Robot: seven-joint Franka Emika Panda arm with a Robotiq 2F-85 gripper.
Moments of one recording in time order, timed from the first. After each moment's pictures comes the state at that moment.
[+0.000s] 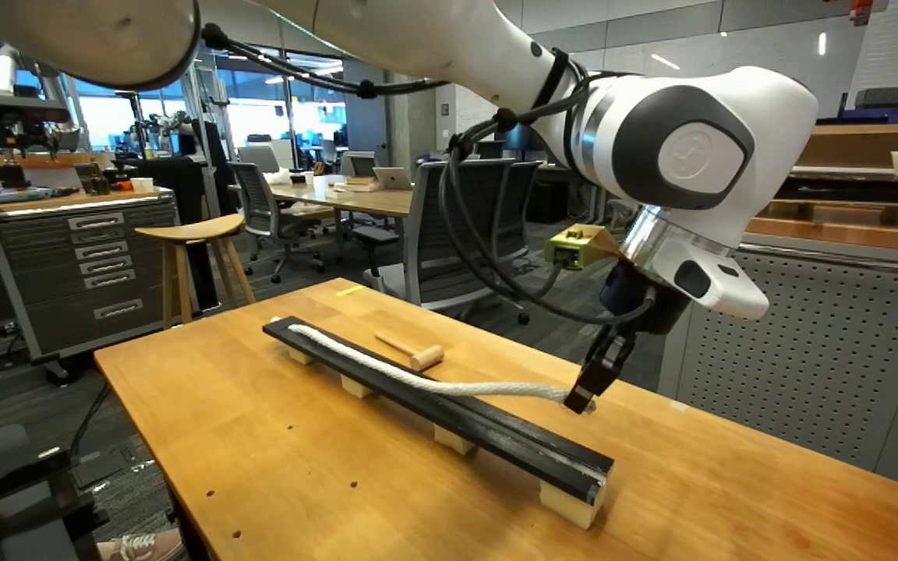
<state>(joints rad) -0.42 1.00 -0.19 -1.05 0.34 1.69 0.70</state>
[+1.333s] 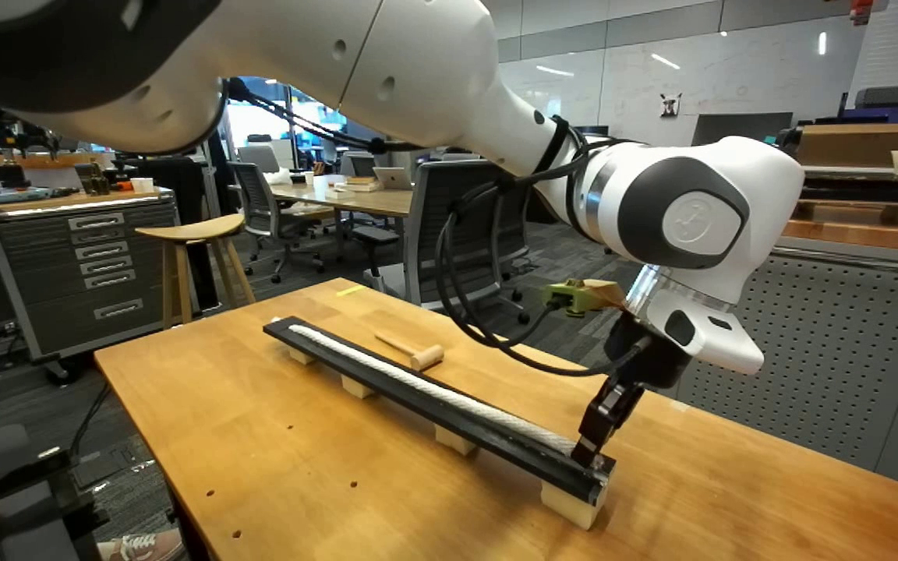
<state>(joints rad) -0.43 1.13 -0.20 -0.94 0.27 1.70 0.93</state>
